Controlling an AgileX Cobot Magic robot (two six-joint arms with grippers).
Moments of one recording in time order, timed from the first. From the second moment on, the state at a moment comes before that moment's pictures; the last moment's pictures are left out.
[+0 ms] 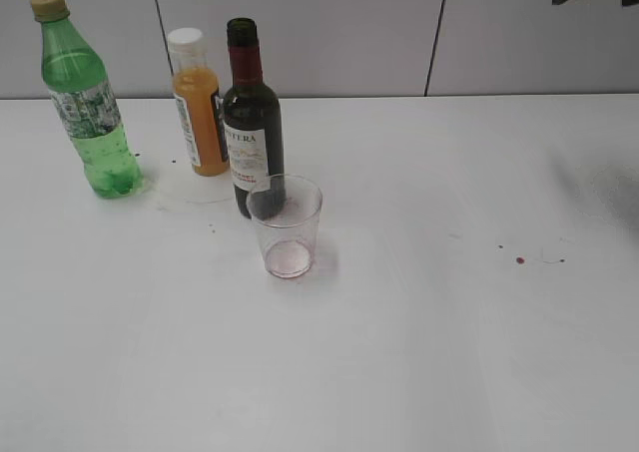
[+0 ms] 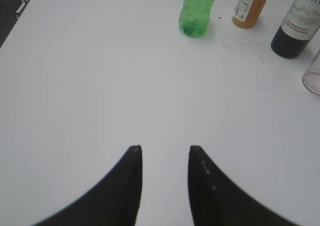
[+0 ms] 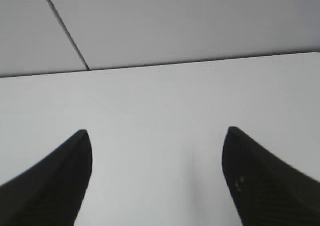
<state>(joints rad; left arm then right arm) -0.08 0.00 -0.50 0.02 1.08 -0.10 0.09 1.84 -1.62 -0.14 0.60 0.24</state>
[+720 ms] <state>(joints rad) -0.08 0.00 -0.50 0.02 1.08 -0.10 0.08 1.64 -1.90 0.00 1.21 0.11</state>
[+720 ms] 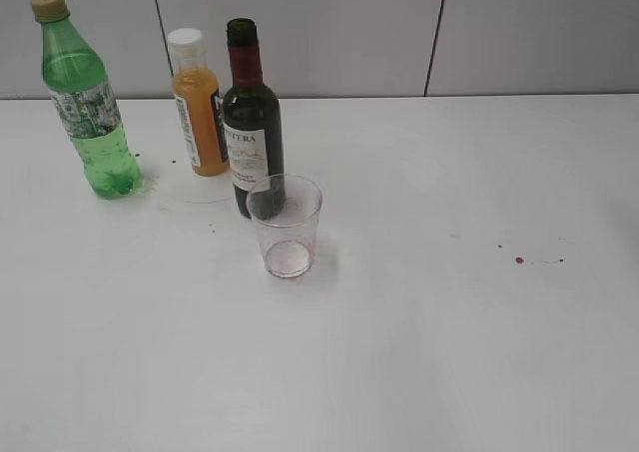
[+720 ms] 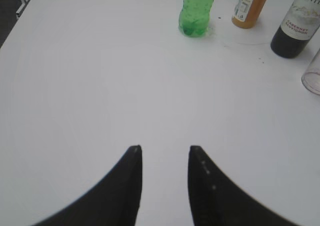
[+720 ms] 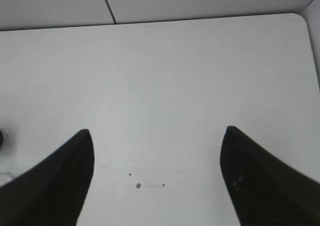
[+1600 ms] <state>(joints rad) -0.08 0.00 -0.50 0.02 1.08 -0.10 0.08 0.56 -0.83 -0.04 1.20 0.11</state>
